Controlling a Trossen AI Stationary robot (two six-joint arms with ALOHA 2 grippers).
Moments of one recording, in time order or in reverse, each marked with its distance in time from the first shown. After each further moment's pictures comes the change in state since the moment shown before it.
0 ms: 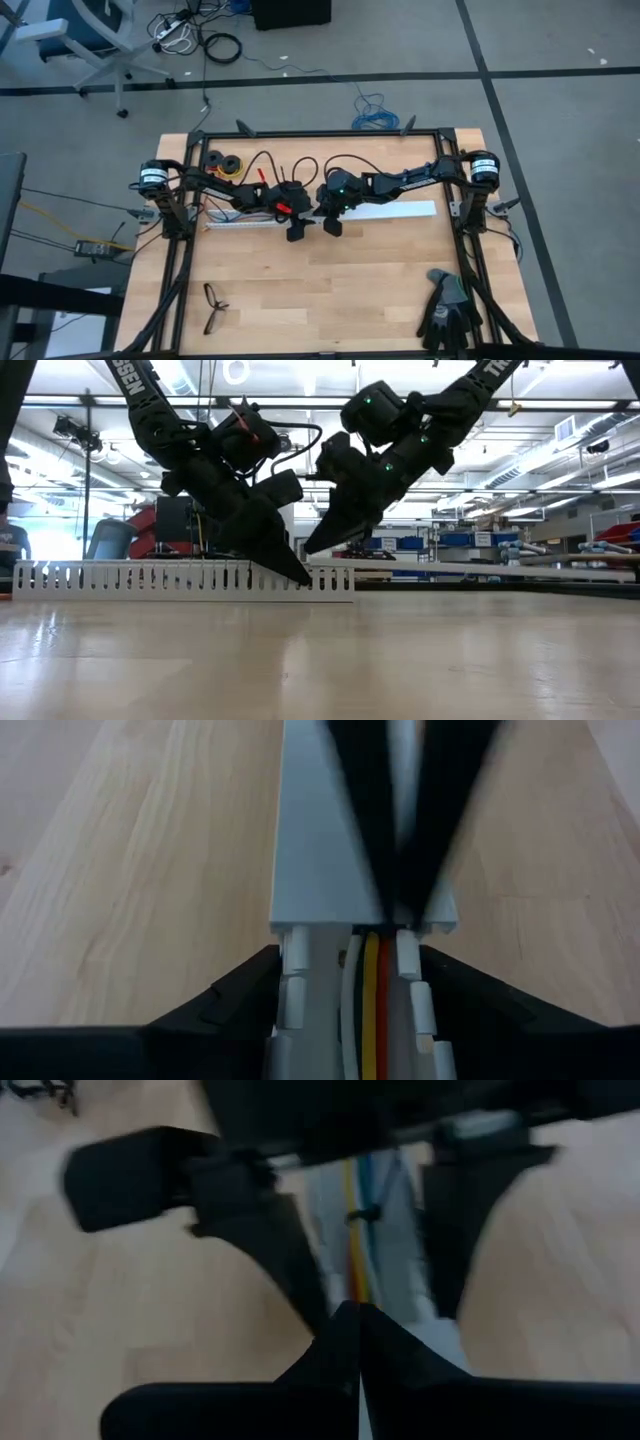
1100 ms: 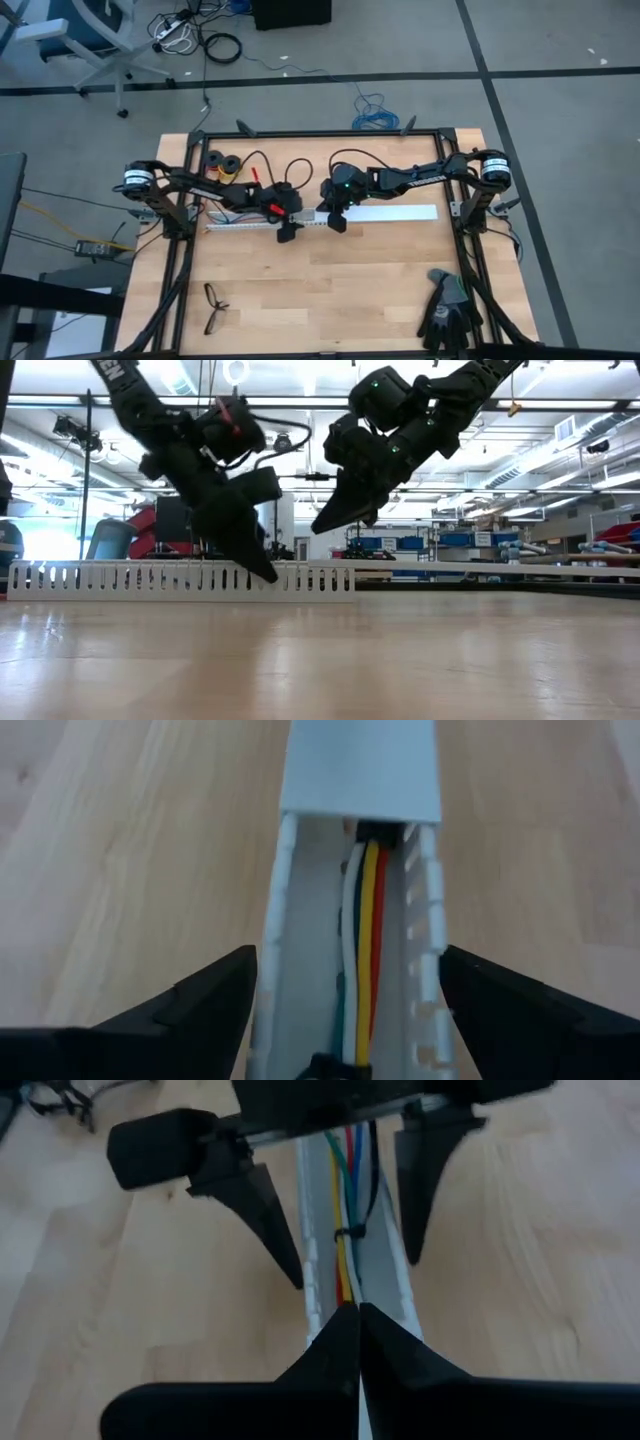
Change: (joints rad) left arm -0.007 -0.126 -0.044 -0.196 -0.023 -0.043; right arm -0.016 -0.082 0.002 -0.071 -0.003 -0.020
